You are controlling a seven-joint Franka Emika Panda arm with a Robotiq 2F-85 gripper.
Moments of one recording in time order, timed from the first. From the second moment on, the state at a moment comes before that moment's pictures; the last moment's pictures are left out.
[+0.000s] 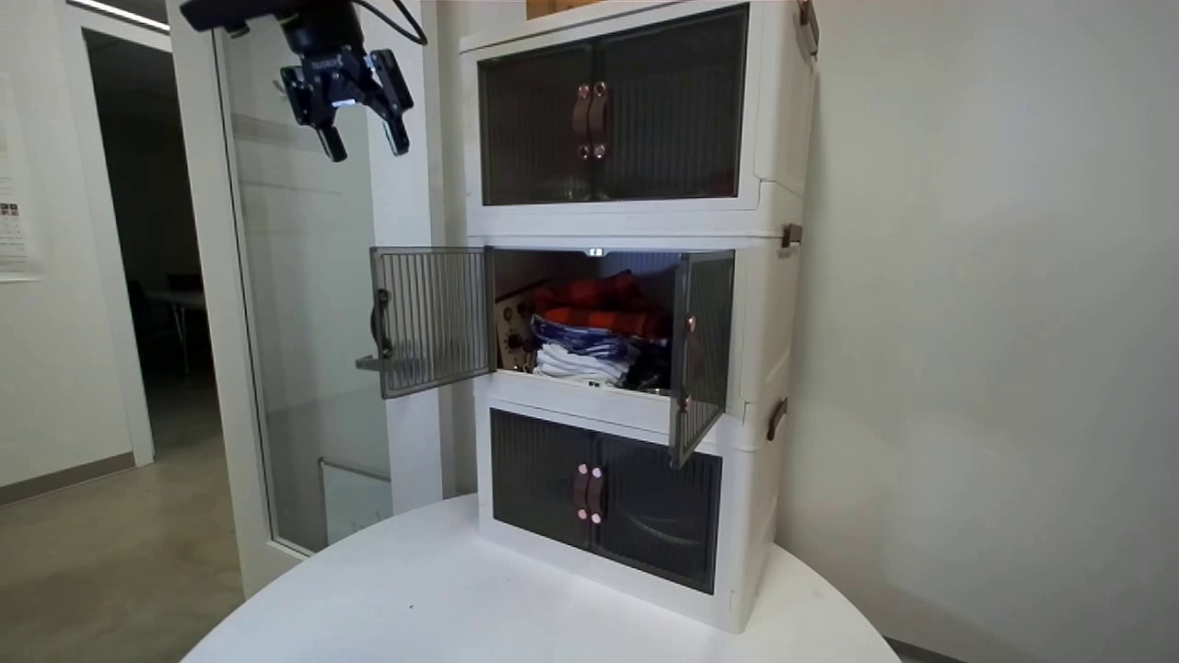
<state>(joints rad) 0.02 0.28 0.32 -1.12 -0.24 1.79 0.24</state>
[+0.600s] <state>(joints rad) -0.12 0.18 0.26 -1.26 -0.22 1.84 0.24</state>
